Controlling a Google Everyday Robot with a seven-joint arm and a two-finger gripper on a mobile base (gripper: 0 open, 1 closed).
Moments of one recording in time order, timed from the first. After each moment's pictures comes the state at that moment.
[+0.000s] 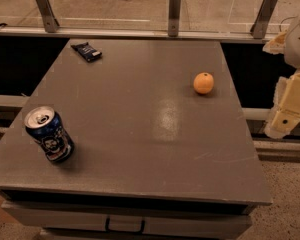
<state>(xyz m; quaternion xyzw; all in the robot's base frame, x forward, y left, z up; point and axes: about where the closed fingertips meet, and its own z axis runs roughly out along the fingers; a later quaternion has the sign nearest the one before) 0.438 -0.217 0.976 -0.60 0.78 -0.03 0.16</state>
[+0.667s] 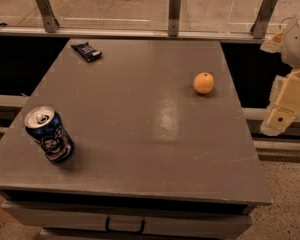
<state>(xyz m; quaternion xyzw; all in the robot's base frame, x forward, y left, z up) 0.444 -0.213 0.975 -0.60 0.78 -0.03 0.17</state>
